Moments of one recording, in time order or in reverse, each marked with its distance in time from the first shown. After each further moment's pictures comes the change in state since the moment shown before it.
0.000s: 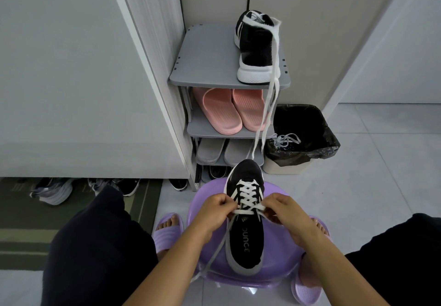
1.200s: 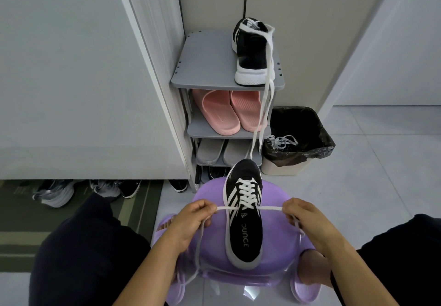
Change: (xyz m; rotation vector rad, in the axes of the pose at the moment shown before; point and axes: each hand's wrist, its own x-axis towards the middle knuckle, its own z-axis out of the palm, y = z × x) left_hand -0.025 -0.023 -0.043 -0.137 -0.011 -0.028; right_hand -0.024 0.019 -0.040 -0.051 0.051 -0.076
